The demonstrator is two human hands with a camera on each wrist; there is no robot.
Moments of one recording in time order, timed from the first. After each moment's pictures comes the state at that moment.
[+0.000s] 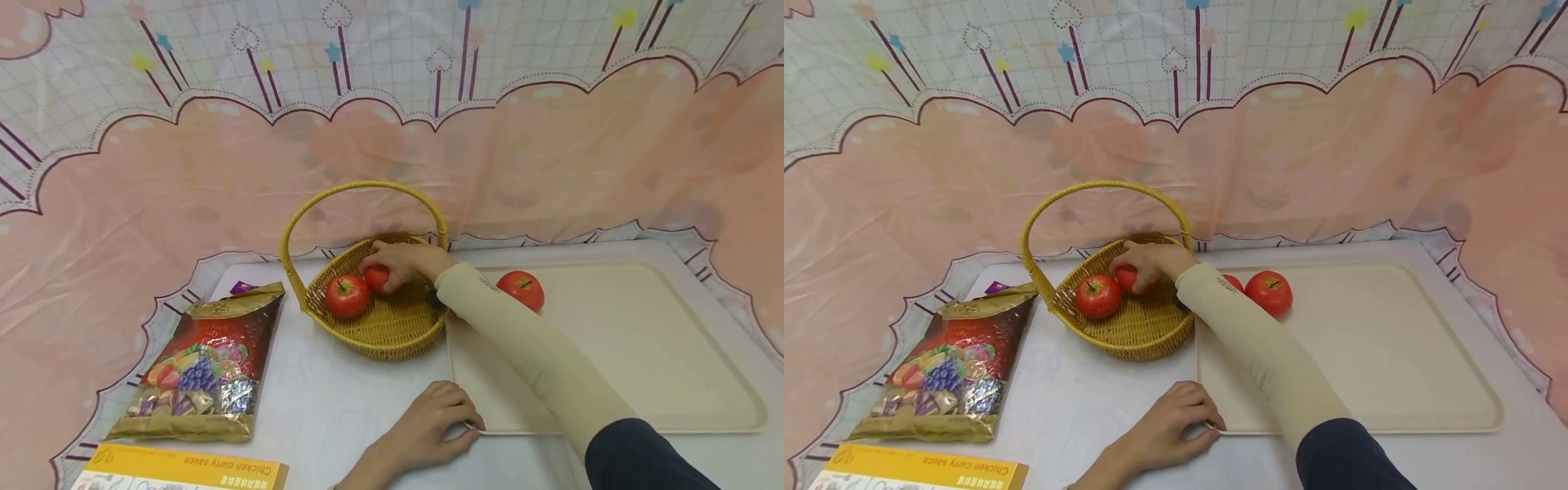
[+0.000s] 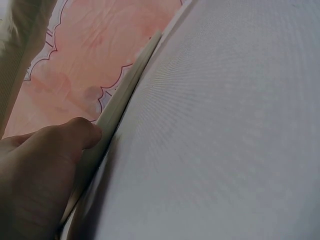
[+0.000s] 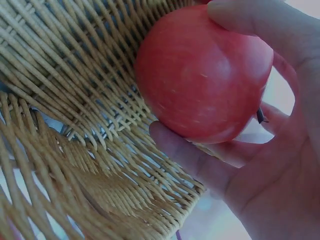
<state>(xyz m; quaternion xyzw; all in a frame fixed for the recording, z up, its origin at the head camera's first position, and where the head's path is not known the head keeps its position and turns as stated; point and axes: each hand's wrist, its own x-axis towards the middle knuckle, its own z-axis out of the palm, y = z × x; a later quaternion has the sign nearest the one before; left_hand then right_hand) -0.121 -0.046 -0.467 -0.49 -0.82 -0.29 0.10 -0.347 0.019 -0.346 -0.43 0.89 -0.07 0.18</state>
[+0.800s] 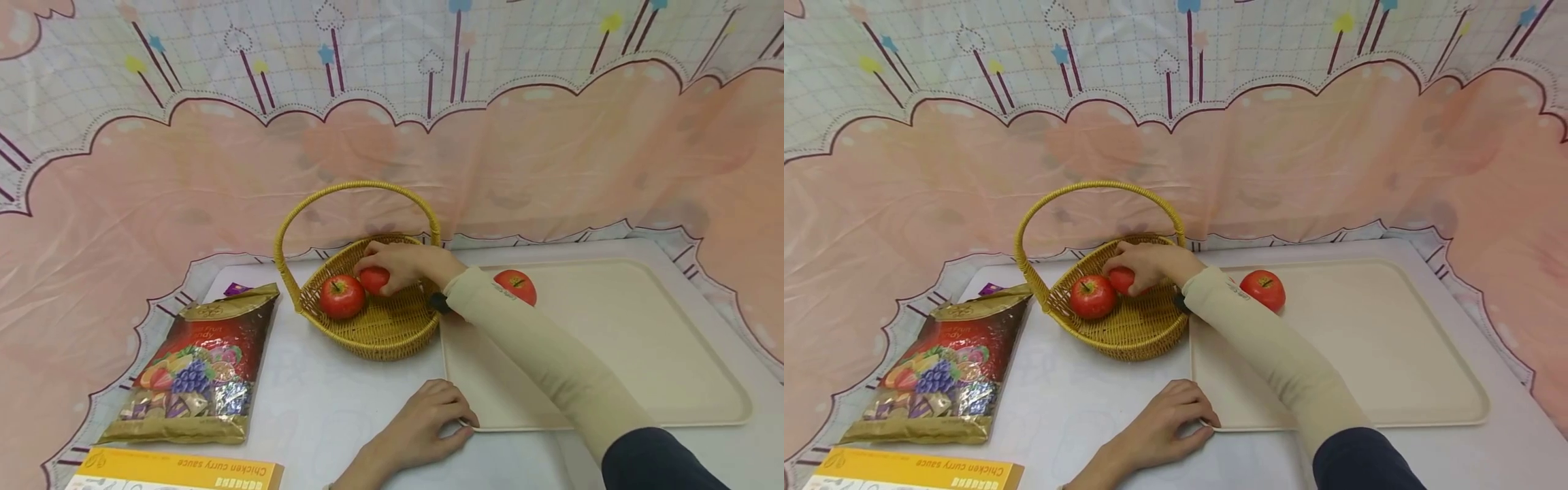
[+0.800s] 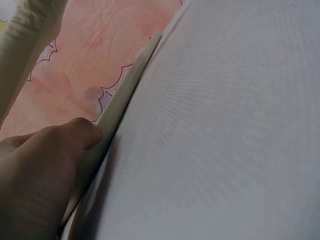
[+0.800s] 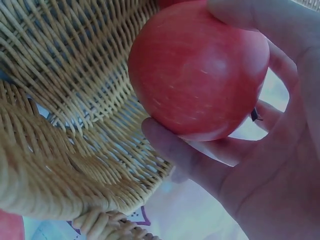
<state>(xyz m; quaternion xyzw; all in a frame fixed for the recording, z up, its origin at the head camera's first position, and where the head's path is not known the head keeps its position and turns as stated) -0.122 -0.047 -0.468 -0.49 -0.81 -0.29 0.10 -0.322 0.031 -0.328 -0.42 0.89 -0.09 0.16</state>
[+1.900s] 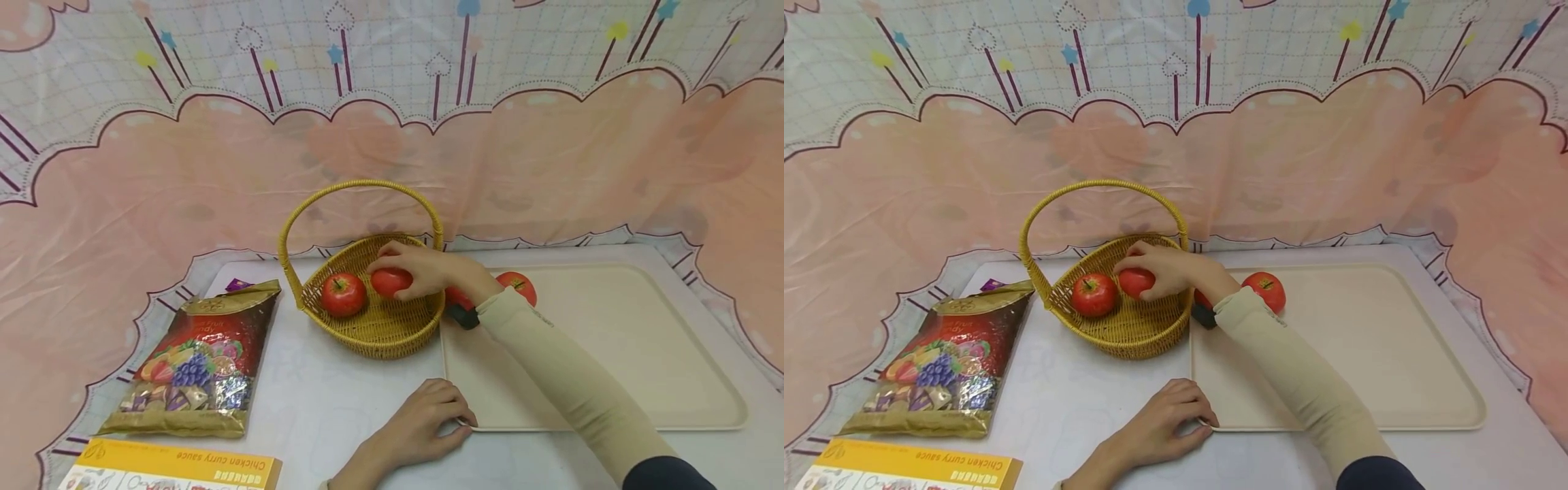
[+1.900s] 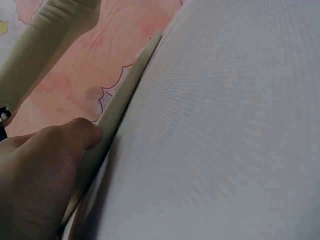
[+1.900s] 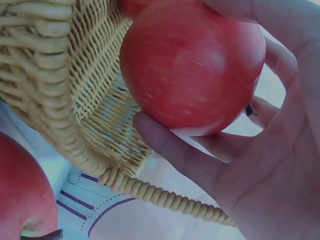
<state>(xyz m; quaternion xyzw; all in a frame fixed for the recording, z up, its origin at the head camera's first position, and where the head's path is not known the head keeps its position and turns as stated) -0.121 -0.047 -0.466 -0.49 -0.82 -0.29 0.09 -0.295 0.067 -0.322 -0.44 0.87 -0.17 0.12</state>
